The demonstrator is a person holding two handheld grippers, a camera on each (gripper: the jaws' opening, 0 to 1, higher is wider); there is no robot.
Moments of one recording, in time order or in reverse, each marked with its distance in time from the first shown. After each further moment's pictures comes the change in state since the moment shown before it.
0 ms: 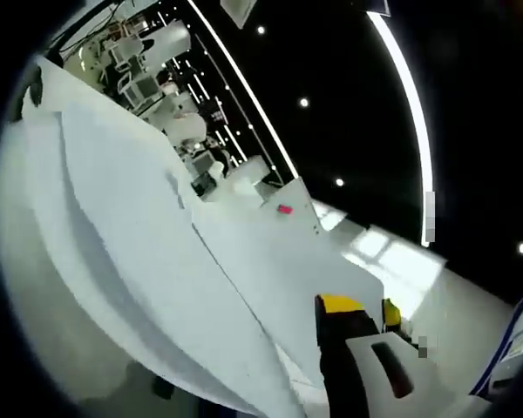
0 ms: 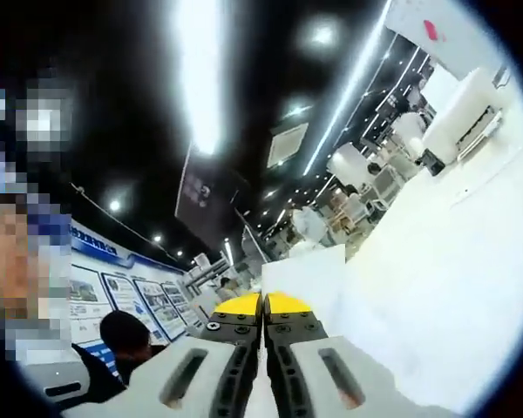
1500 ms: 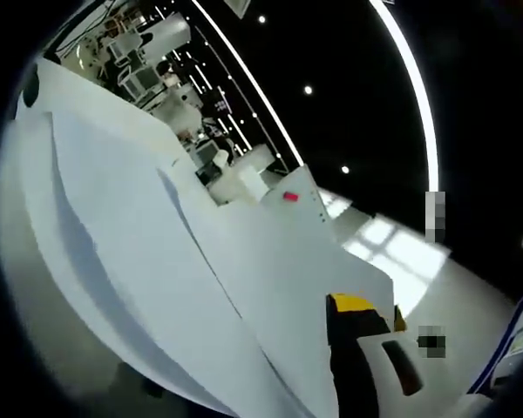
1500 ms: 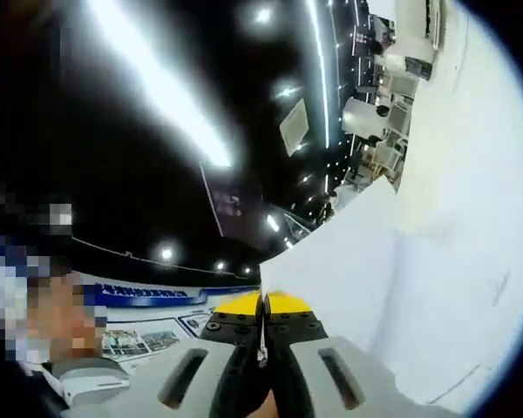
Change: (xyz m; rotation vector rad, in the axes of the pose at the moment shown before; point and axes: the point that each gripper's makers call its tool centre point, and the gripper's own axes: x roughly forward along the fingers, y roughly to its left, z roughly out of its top) left arm 0.003 0.009 -0.010 0.007 0.064 0.027; right arm 0.016 0.048 -0.054 0.436 0.024 0.295
